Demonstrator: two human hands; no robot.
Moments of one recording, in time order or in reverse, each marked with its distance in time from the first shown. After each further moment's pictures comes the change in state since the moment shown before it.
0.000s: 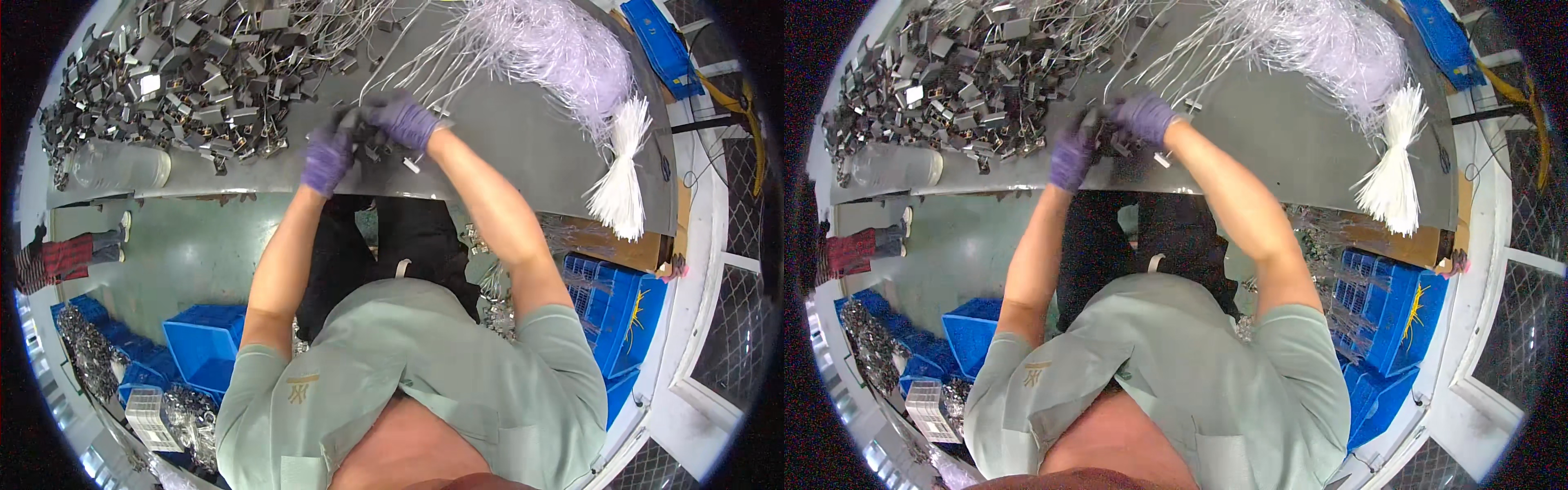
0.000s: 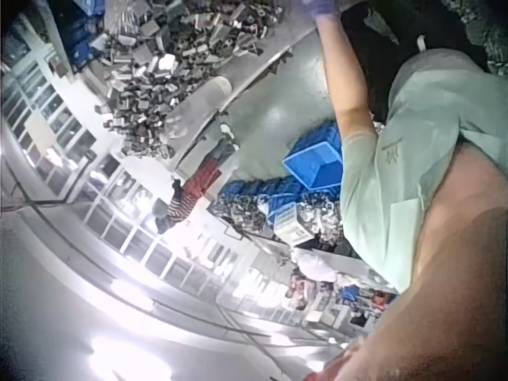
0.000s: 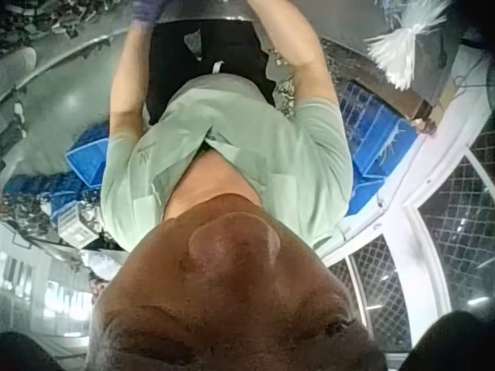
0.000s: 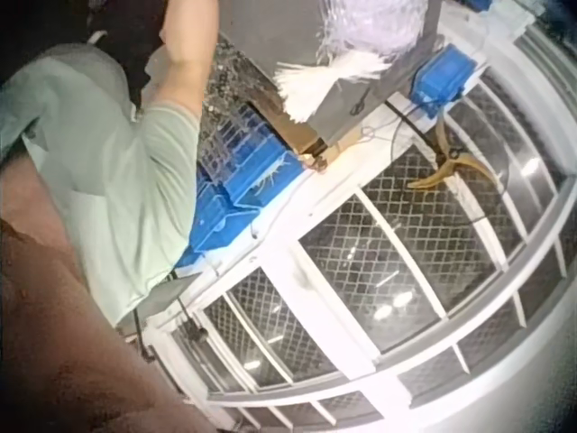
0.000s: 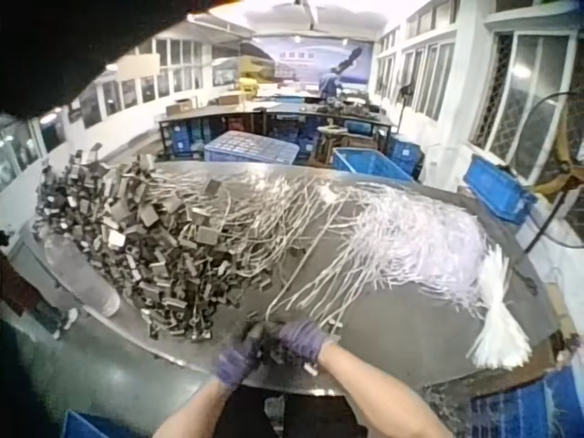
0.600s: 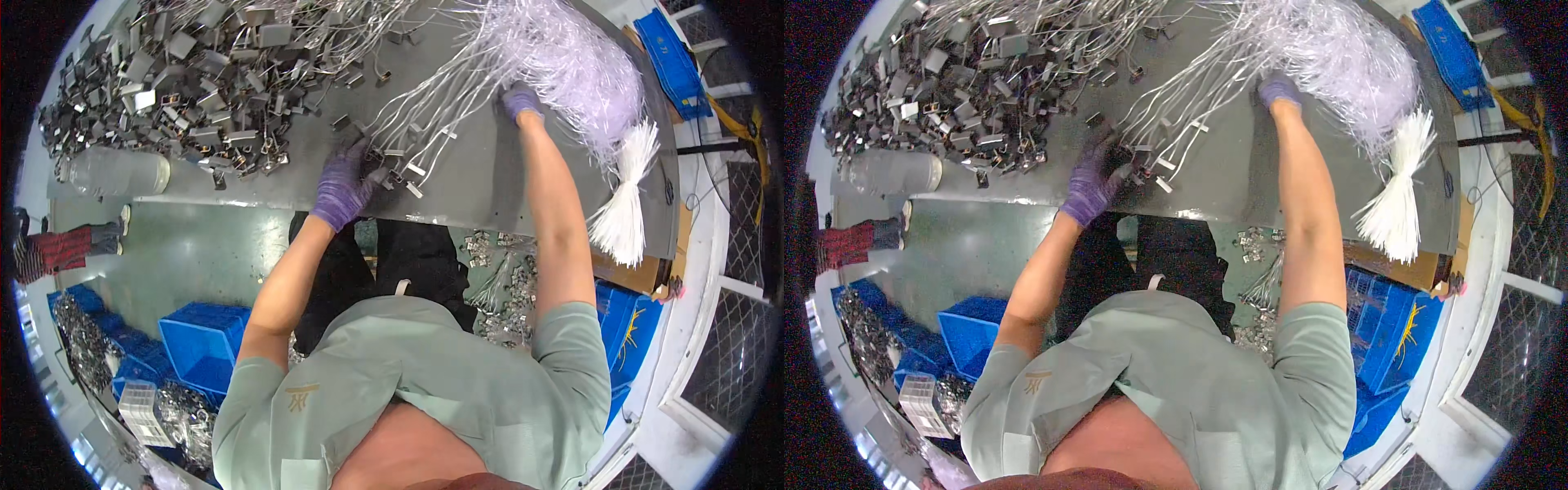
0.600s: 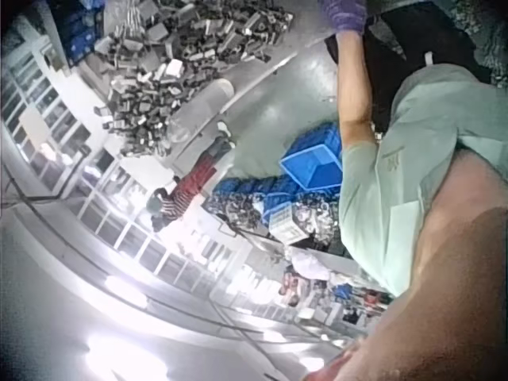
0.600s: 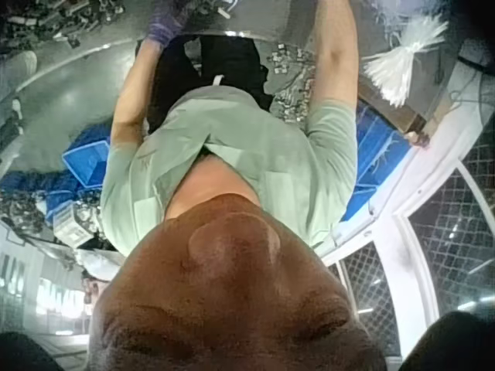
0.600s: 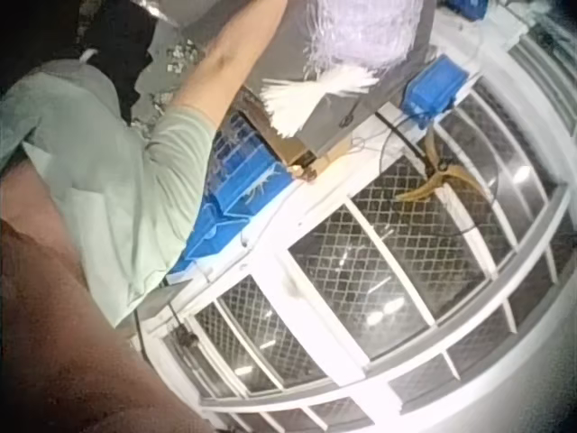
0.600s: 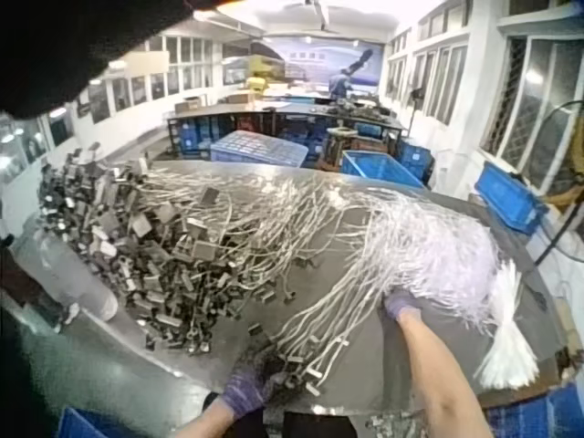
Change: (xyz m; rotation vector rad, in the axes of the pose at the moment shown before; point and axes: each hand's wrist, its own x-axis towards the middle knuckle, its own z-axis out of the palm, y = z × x) left_hand -0.005 -0.039 0.026 0.443 -0.070 0.245; right_hand -0.003 0.163 -0.157 -0.613 0.418 0.760
